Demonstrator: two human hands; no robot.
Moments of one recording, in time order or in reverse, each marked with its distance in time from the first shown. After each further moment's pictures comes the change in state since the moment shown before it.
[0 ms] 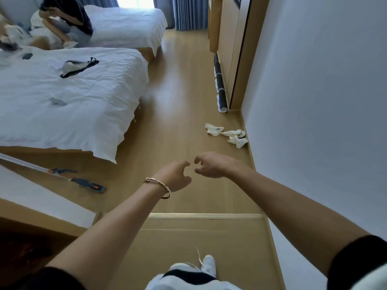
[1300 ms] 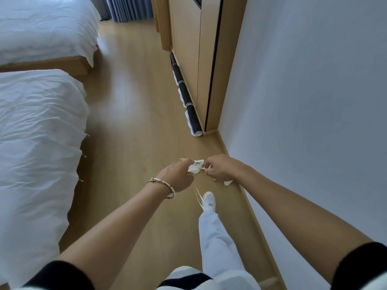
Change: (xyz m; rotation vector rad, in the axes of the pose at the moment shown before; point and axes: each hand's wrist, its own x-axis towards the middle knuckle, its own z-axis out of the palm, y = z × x) left_hand 0.586 0.021 -0.204 0.073 -0.102 0.259; right_hand 0.447 0.209 -0.296 0.173 0.028 0.308
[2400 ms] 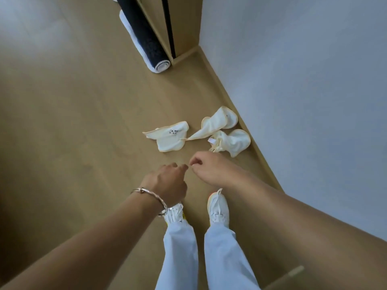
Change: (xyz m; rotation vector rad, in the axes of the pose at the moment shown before) left_hand 0.518 -0.124 0.241 0.248 -0.587 0.080; right_hand 0.517 0.243 0.151 0.668 -0.242 0.311
